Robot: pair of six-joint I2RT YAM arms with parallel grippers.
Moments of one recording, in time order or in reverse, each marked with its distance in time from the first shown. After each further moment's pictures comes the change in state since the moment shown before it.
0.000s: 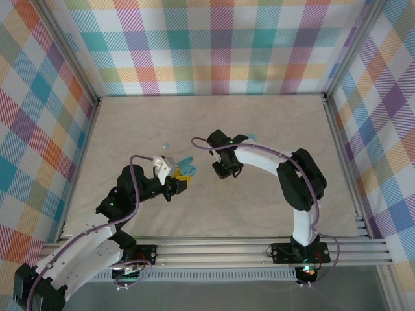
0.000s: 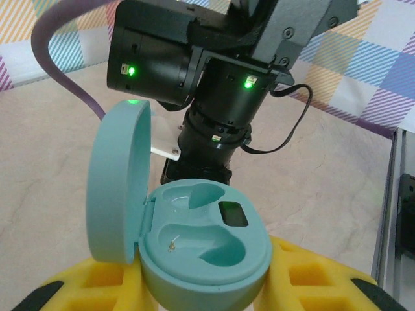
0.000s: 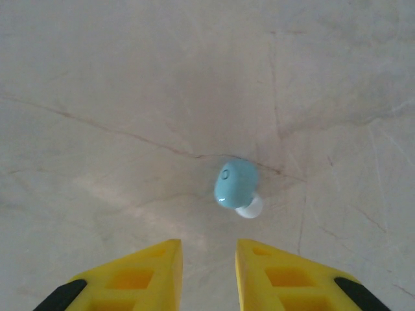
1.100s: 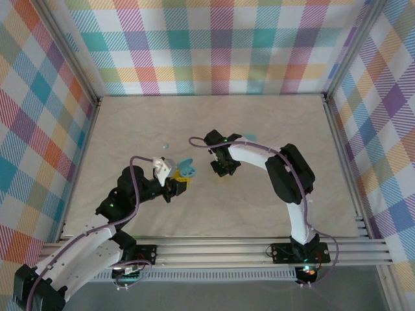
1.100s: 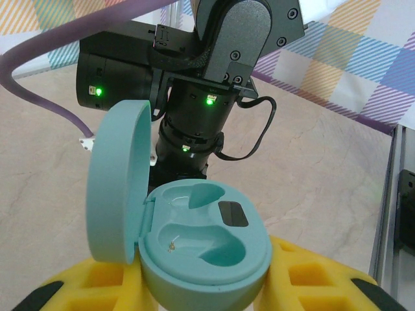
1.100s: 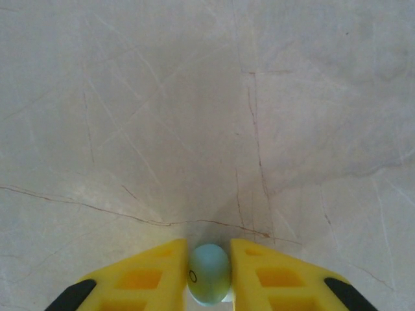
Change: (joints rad) left arm 0.000 -0.009 -0.012 -0.005 0.000 -0.003; right arm -0.005 0.116 0.079 0.002 0.044 0.023
